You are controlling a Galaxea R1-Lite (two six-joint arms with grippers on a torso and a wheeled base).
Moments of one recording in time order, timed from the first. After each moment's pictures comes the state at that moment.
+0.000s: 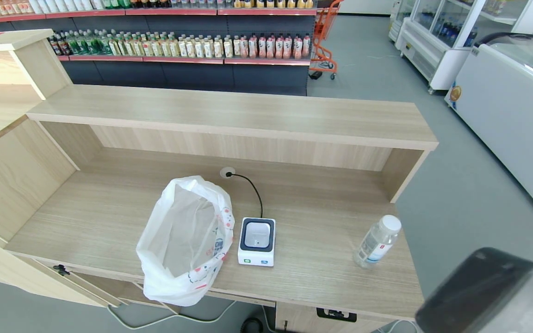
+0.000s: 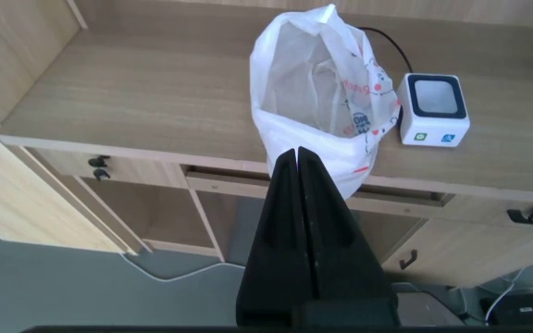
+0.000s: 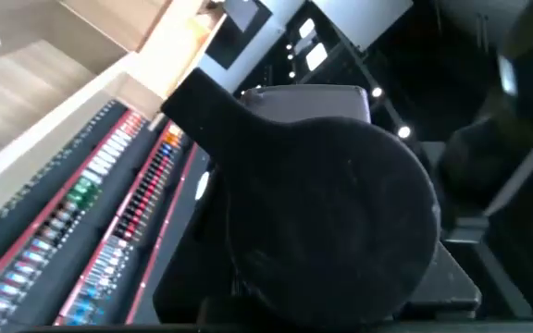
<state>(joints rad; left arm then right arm) 0.00 0.00 0.00 0.00 -0.03 0.01 0.68 0.90 -0.43 -0.46 0.80 -2.67</state>
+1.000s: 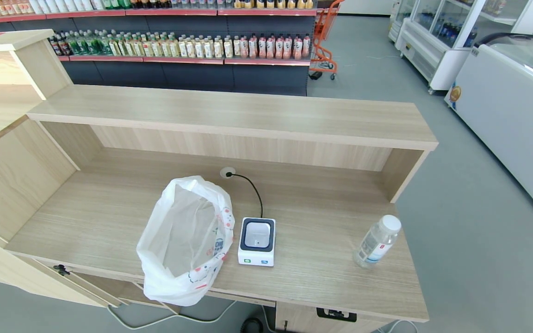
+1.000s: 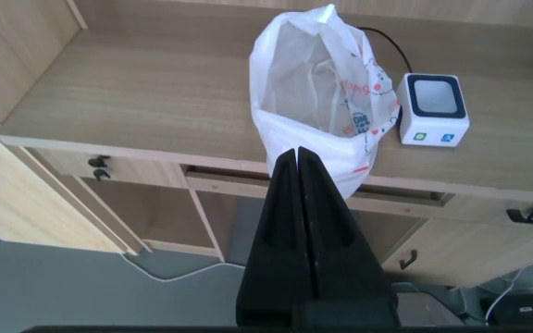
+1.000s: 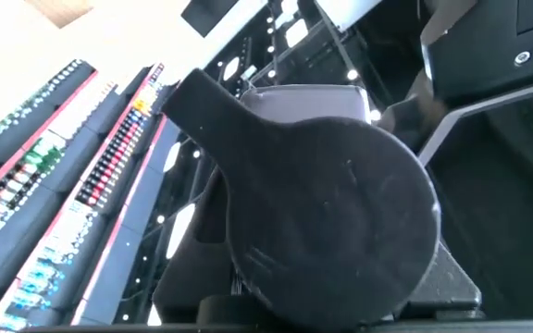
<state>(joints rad) 0.00 0.00 0.00 0.00 -0.03 0.01 0.60 0.72 -0.39 -0.42 0.86 -2.68</state>
